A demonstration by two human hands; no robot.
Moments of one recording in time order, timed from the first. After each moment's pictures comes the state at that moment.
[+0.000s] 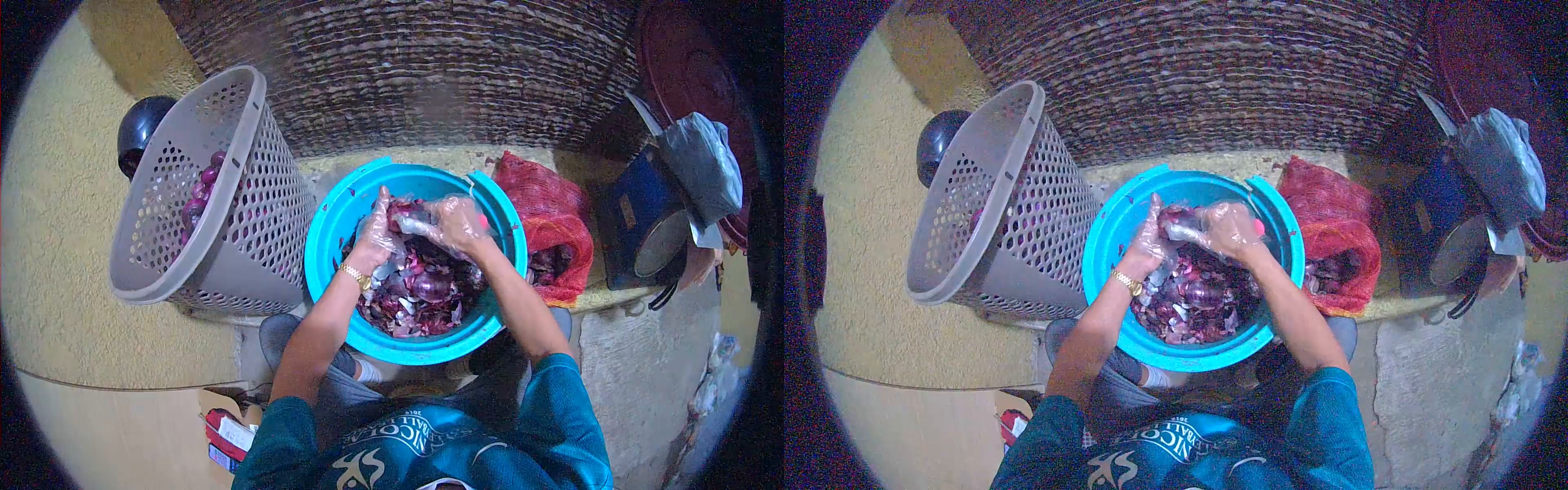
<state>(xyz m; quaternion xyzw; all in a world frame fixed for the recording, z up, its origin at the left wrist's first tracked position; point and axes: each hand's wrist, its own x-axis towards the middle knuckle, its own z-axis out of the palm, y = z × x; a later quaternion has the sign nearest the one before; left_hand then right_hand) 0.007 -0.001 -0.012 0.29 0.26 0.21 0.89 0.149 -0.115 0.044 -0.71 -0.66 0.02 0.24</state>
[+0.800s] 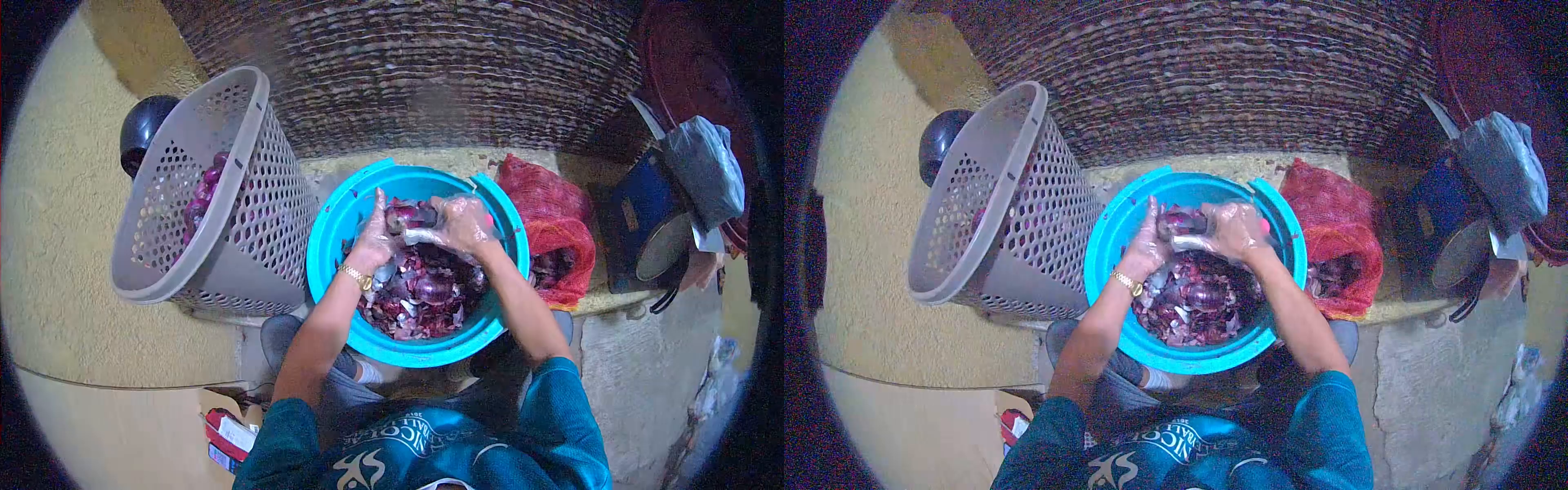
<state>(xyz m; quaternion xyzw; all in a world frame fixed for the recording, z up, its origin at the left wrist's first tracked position) 0.001 -0.005 0.005 0.25 0.30 0.21 0.90 0.152 -0.122 0.055 -0.72 -0.65 0.01 0.23</state>
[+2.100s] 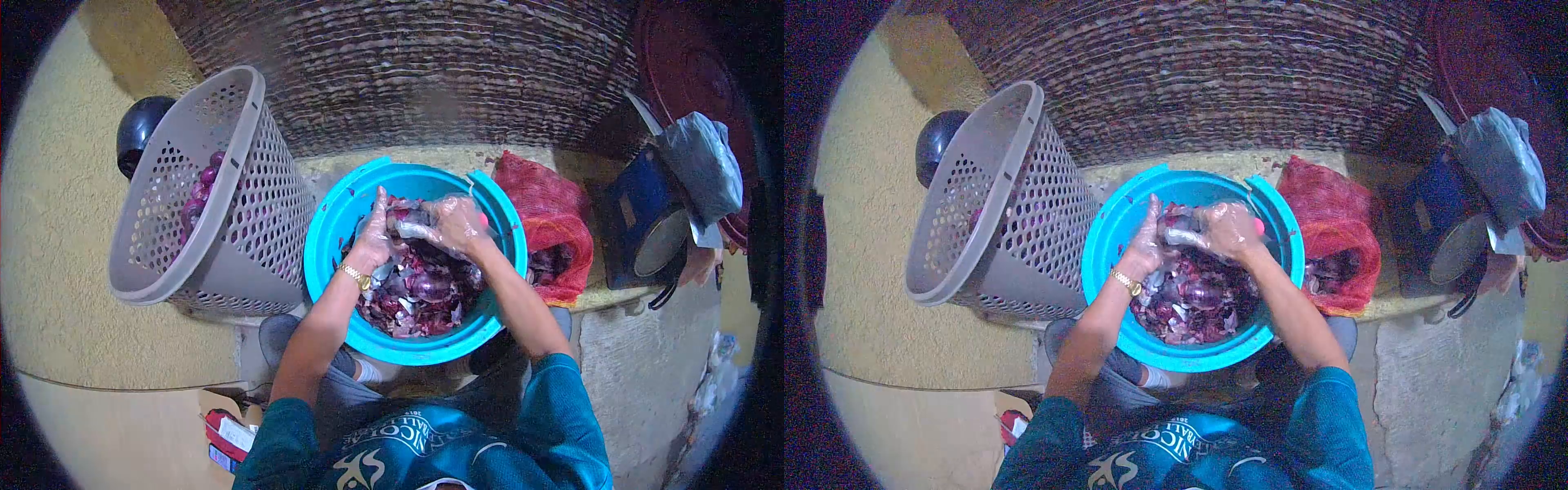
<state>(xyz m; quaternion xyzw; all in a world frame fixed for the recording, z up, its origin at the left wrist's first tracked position) -0.001 -0.008 0.007 0.36 0.37 0.15 0.84 0.149 -0.118 0.047 -0.71 -0.66 0.03 0.22</state>
